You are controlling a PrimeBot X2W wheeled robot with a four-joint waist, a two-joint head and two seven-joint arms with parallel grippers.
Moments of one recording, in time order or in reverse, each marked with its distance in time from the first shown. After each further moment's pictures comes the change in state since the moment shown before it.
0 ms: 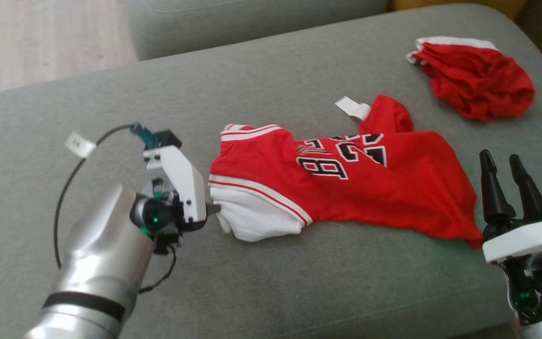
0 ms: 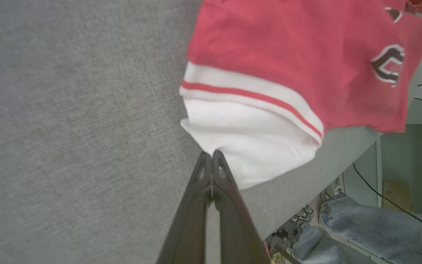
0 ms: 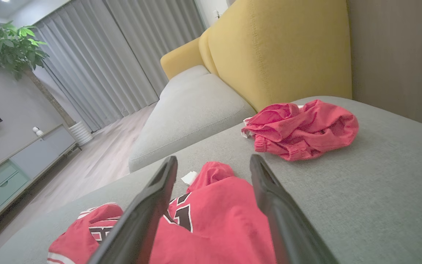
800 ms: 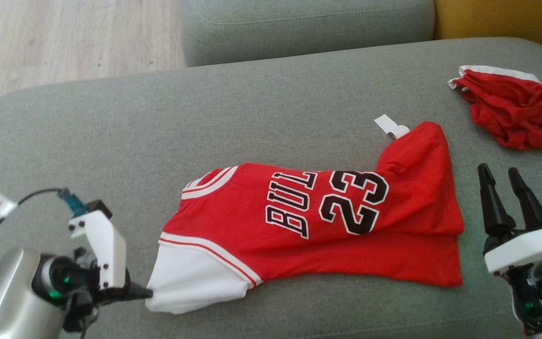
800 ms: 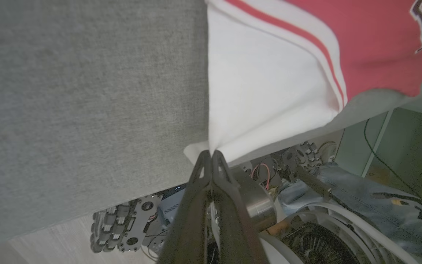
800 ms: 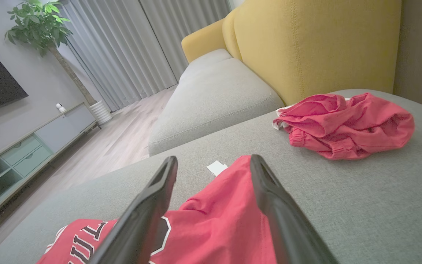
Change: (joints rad) left arm 0.341 0.330 0.085 -0.464 -0.177 0.127 0.420; right arm 0.042 0.004 -0.026 -0.021 -0.034 0.000 0.067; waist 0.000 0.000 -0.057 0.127
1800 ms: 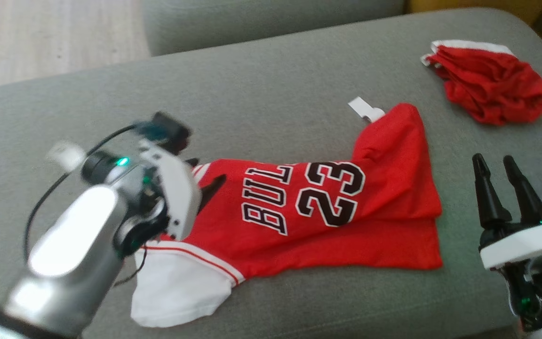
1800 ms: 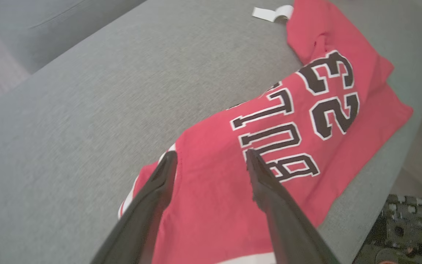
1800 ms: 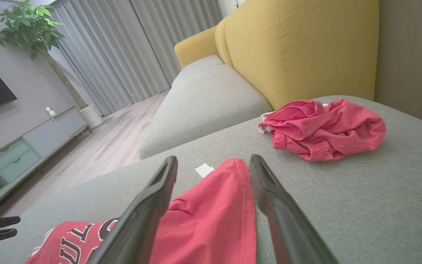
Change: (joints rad) left arm -0.238 -0.046 -0.298 -0.080 0.346 -0.240 -0.702; right arm -0.005 -0.021 0.043 -0.044 0.009 0.000 -0.038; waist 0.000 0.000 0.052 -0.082
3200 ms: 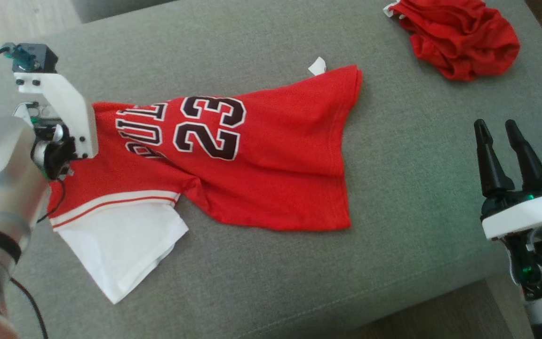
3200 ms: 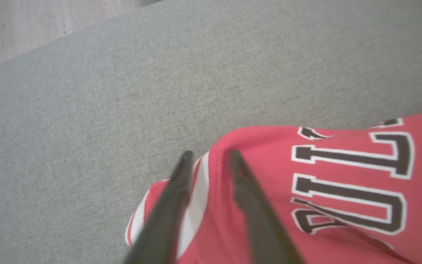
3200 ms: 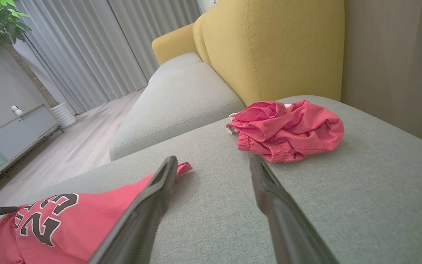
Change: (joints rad) left arm -0.482 0.025 -0.332 0.789 -0.346 0.137 -0.171; right arm -0.133 -0.074 0.089 0.066 0.063 0.000 -0.066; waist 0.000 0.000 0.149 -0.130
